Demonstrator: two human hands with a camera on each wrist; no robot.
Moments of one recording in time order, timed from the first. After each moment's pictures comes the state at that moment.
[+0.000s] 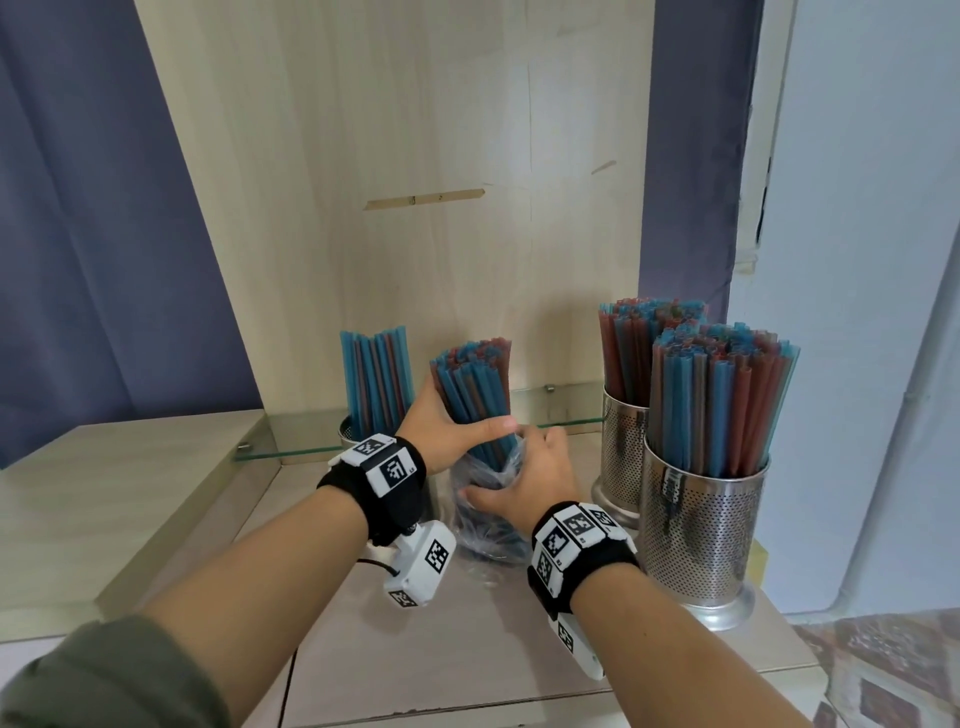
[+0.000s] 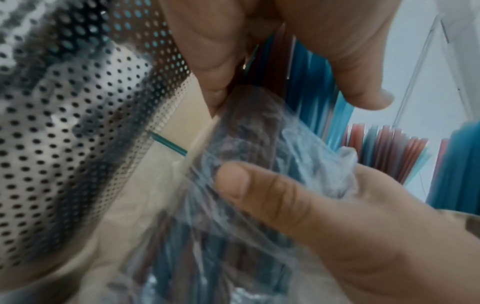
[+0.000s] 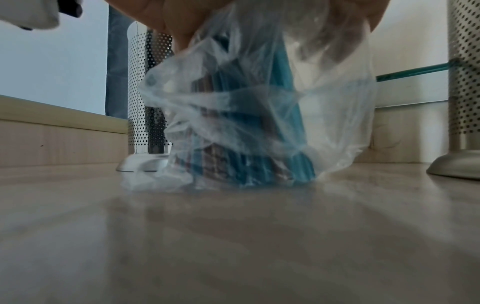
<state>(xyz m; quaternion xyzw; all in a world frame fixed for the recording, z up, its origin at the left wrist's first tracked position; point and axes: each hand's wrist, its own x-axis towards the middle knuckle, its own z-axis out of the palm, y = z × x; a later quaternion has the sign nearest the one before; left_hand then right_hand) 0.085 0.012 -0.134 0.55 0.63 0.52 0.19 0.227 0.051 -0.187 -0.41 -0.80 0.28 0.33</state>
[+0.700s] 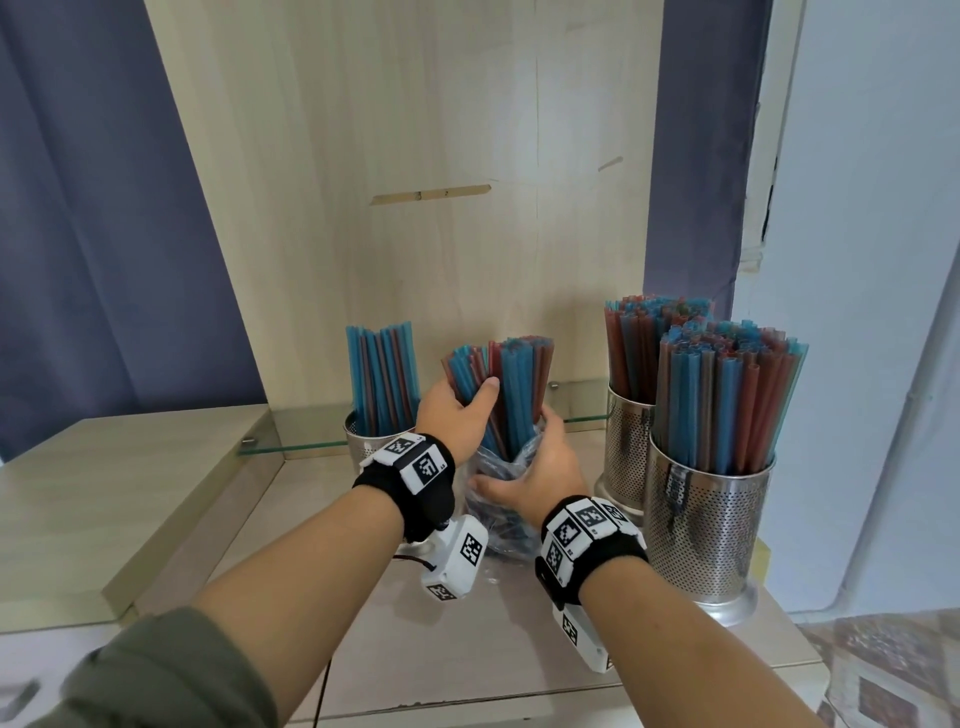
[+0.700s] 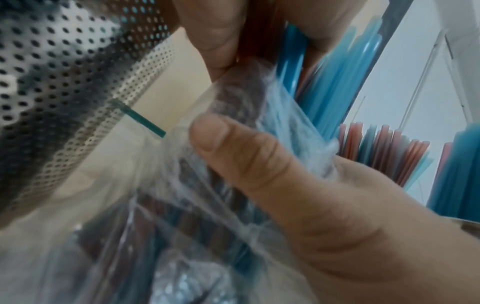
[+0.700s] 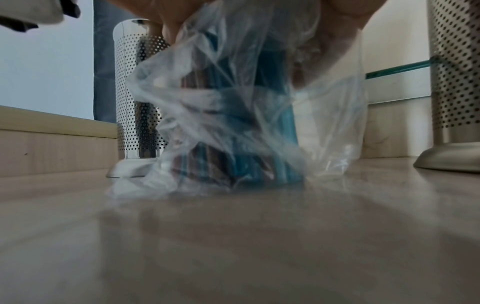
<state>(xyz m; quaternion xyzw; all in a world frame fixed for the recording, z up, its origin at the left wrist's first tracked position) 0.106 0.021 -0.134 0.47 0.65 0.59 0.08 0.231 0.055 -0.187 -0.37 -0.73 0.42 0.39</state>
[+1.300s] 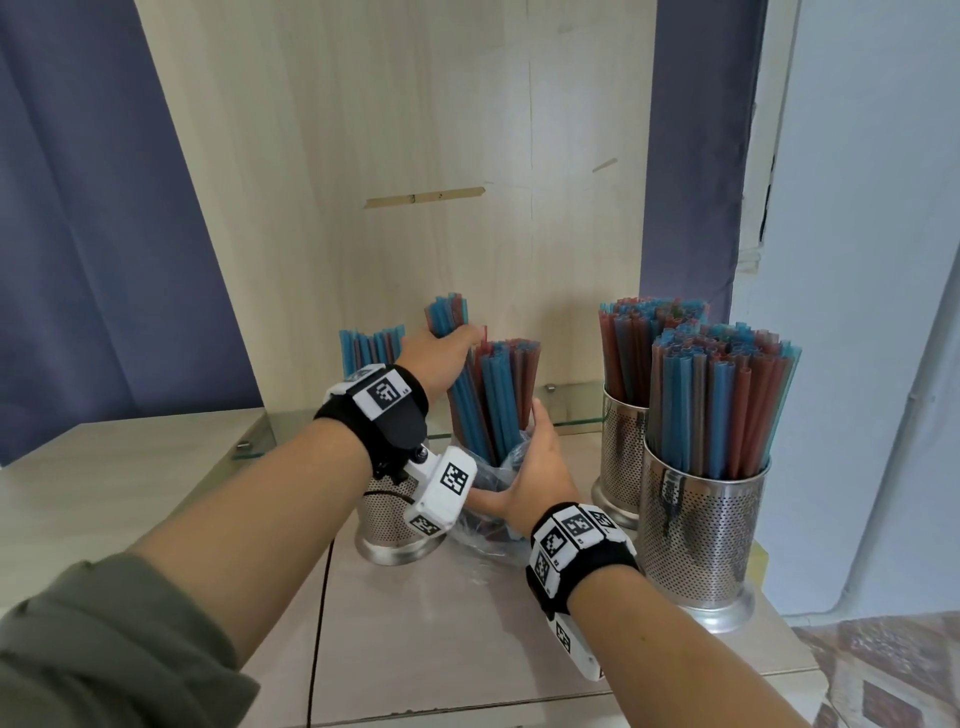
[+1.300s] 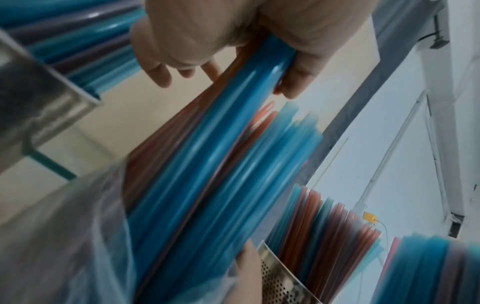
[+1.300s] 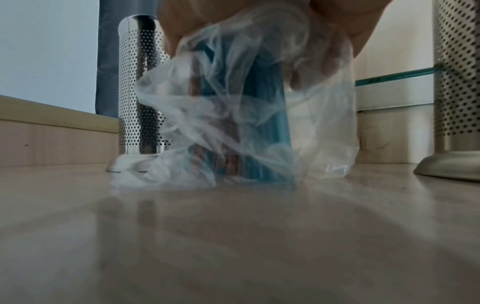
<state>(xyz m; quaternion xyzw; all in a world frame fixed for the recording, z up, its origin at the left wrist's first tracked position) 0.104 0.028 -0.063 0.40 0.65 0.61 0.20 0.223 0.060 -0.193 -0.37 -0.75 0.42 0.36</state>
